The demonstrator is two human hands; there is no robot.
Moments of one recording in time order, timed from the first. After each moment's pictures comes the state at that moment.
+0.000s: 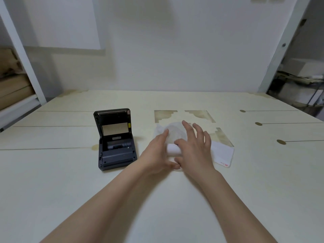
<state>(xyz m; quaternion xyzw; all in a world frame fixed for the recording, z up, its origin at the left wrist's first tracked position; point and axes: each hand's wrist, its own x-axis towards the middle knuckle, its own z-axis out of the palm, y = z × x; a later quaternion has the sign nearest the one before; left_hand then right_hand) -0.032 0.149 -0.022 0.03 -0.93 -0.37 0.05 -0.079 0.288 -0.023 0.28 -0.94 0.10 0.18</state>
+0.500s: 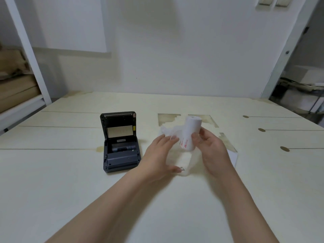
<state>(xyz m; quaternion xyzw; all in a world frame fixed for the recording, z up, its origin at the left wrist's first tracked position) -0.026 0.140 -0.029 -0.04 -0.95 -0.26 0.14 -0.067 0.309 0.015 0.25 -0.66 0.71 -0.05</state>
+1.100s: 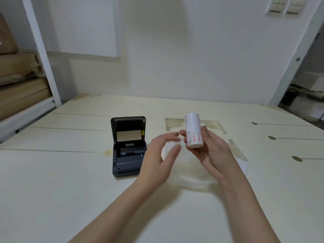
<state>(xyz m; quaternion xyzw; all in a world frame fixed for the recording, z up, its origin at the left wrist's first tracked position) 0.014 0.144 -0.003 -0.02 -0.79 -0.51 0.34 -0.064 0.282 0.040 0.17 -0.46 0.84 -0.21</state>
